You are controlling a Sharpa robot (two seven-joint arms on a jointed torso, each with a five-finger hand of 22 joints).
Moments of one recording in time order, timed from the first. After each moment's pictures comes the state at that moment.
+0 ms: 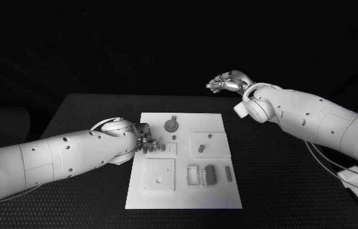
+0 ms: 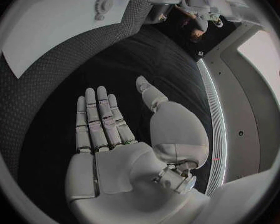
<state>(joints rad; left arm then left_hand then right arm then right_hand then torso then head) 1.28 -0.66 -0.24 1.38 -1.19 -0.05 -0.57 0.79 -0.11 0.52 -0.15 0.23 1.14 0.05 0.36 0.66 1.37 -0.05 0.45 0.68 1.16 -0.13 1.07 0.85 0.02 1.16 -0.22 0.65 1.31 1.30 -0.55 -0.07 0.92 -0.58 -0.22 0.20 0.96 -0.09 0.46 -0.28 0.05 0.76 0.20 0.24 0.55 1.02 0.16 0.18 0.26 0.79 0.18 0.42 0.54 0.15 0.47 0.19 0.37 1.07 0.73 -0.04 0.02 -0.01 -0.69</state>
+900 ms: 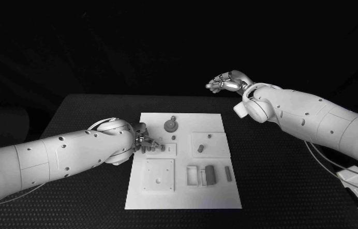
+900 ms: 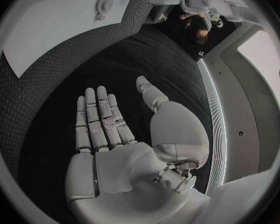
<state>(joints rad) 1.28 -0.68 -0.24 1.38 -1.13 -0.08 -0.57 0.78 -0.26 0.51 0.01 0.06 1.09 0.06 0.36 0.67 1.33 -0.04 0.45 0.67 1.11 -0.12 1.08 0.81 0.02 1.13 -0.21 0.61 1.31 1.30 -0.55 -0.07 0.92 -0.58 -0.22 0.20 0.96 -0.09 0.46 -0.28 0.05 0.75 0.19 0.24 0.55 1.02 0.16 0.18 0.25 0.79 0.18 0.42 0.54 0.15 0.47 0.19 0.37 1.08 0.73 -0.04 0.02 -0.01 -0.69</state>
